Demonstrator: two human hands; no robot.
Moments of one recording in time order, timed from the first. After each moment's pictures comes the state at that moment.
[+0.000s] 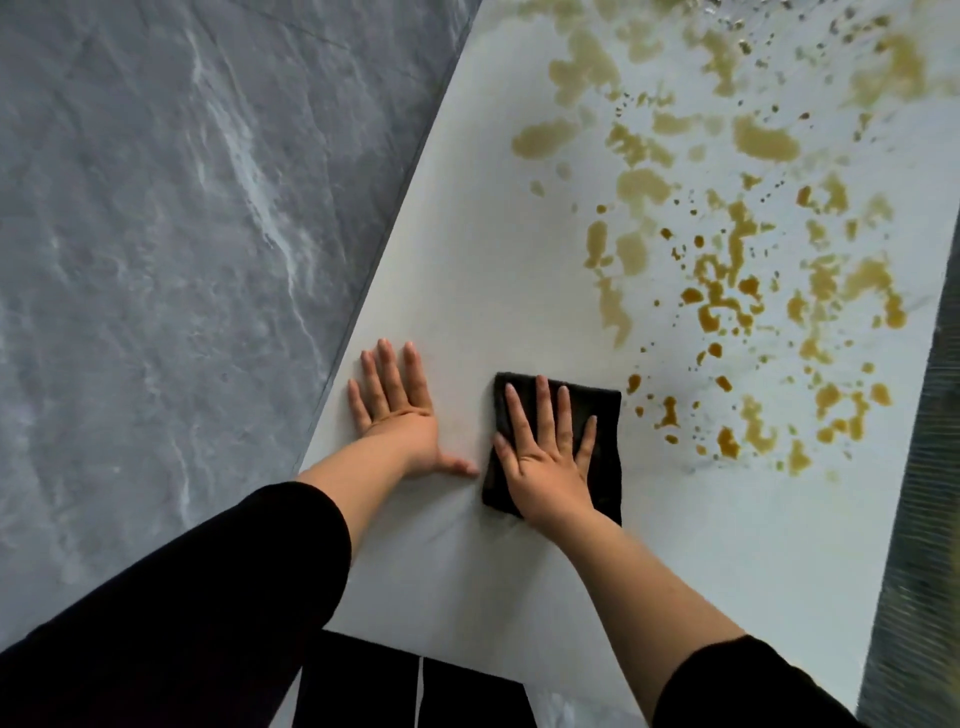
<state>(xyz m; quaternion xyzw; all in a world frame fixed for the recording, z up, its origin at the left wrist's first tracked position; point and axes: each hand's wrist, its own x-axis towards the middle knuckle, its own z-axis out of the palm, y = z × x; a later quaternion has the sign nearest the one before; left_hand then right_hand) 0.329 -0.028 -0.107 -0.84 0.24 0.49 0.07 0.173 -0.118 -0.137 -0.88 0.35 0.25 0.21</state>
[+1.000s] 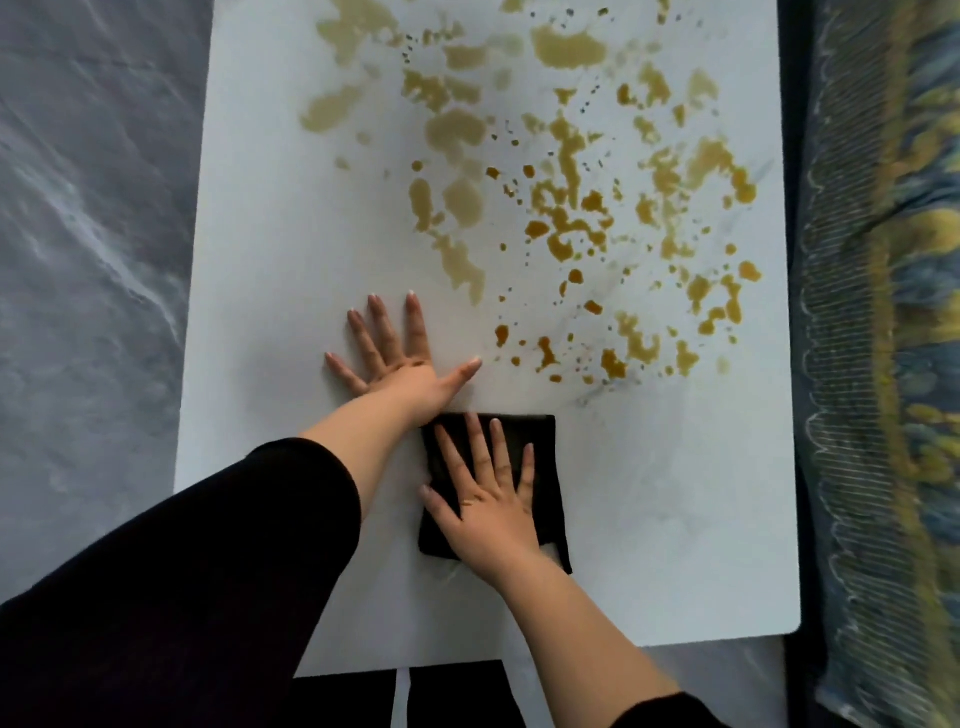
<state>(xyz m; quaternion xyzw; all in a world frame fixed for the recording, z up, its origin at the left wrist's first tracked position) 0.265 -0.149 -0.126 -0.82 0.33 0.46 0.03 0.089 -0.098 -0.127 -0.84 0.41 0.24 0.27</state>
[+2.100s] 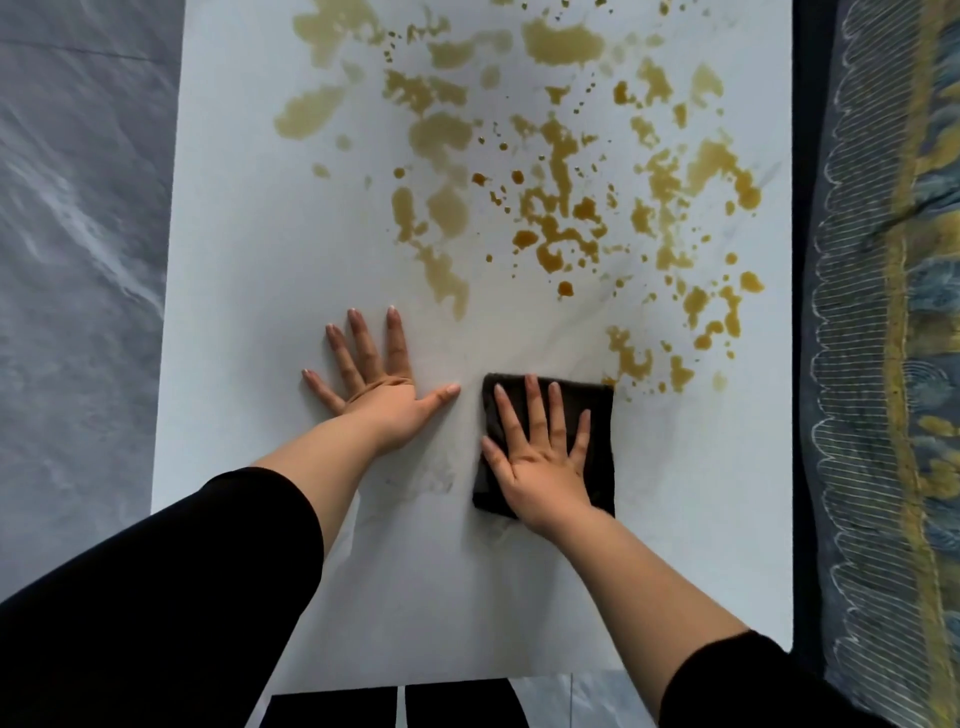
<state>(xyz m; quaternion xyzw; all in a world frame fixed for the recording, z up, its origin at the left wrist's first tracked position) 0.264 -0.150 -0.129 -0.83 0.32 0.46 0.04 0.065 -0.188 -0.137 -0.83 0.45 0.24 0.24</state>
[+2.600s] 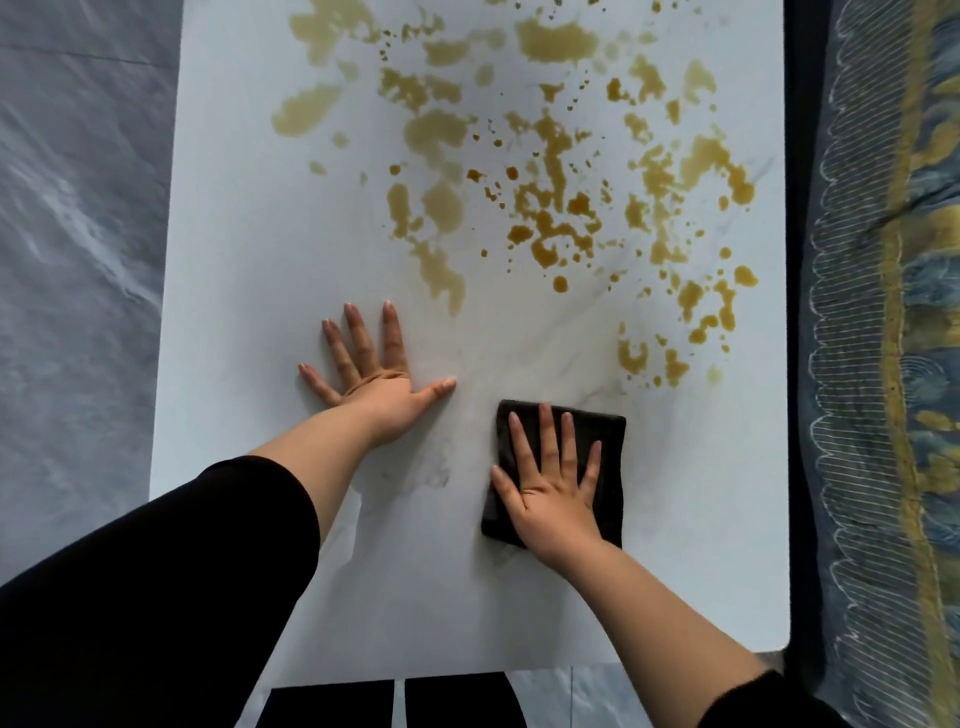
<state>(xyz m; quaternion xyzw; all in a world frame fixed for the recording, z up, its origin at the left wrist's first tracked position) 0.264 -0.151 -0.120 -0.82 0.32 0.47 0.04 0.033 -0.163 -0.131 -0.81 0.45 0.26 0.27</state>
